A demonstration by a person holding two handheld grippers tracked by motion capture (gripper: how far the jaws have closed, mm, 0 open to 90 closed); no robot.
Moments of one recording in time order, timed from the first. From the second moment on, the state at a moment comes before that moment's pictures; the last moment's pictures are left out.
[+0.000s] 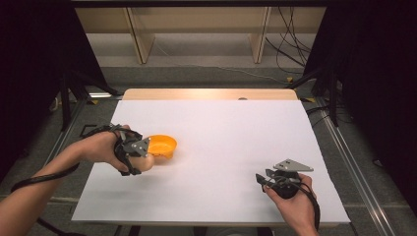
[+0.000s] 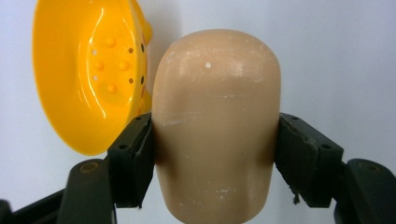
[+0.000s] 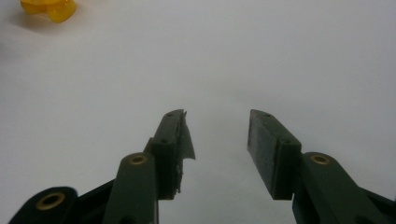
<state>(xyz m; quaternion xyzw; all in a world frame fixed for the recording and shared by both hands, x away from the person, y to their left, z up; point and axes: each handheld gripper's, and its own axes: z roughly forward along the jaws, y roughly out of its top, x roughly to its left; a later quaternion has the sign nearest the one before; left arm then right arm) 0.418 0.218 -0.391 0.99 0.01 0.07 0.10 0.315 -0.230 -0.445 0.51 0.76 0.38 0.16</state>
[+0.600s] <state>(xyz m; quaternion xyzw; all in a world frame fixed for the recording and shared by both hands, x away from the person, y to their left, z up) 0.426 0.216 -0.385 0.99 0.01 0.07 0.10 0.315 -0.230 -0.445 0.51 0.76 0.38 0.16</state>
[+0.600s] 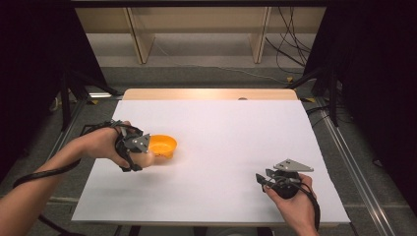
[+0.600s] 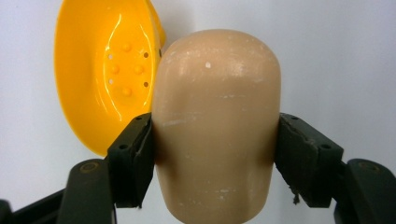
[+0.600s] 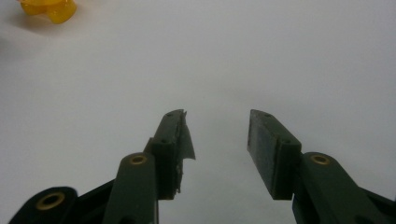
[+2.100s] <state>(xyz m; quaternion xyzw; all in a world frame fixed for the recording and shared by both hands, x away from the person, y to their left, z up) 0.453 0.212 -0.376 0.99 0.01 0.08 0.11 0.317 -0.233 -0.444 0.49 0.76 0.39 0.18</state>
